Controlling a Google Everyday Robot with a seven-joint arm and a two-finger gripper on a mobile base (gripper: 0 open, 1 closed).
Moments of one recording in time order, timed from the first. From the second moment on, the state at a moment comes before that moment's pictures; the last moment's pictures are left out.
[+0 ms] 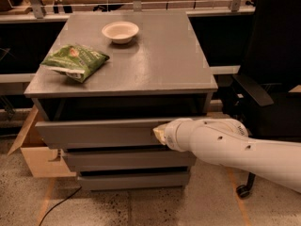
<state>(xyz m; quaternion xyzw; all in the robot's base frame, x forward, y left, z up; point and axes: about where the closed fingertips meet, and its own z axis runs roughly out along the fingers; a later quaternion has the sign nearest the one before) 0.555 -0.037 0.690 -0.28 0.86 0.14 0.40</state>
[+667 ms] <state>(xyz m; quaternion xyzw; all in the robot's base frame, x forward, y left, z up) 0.569 -0.036 0.676 -0.25 0.87 0.14 0.40</state>
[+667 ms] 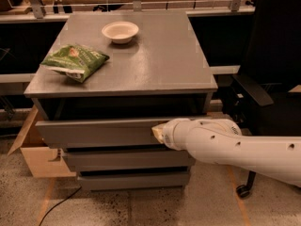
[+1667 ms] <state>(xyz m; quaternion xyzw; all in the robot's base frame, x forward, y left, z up) 0.601 -0.015 0.640 -0.23 0.87 0.16 0.40</state>
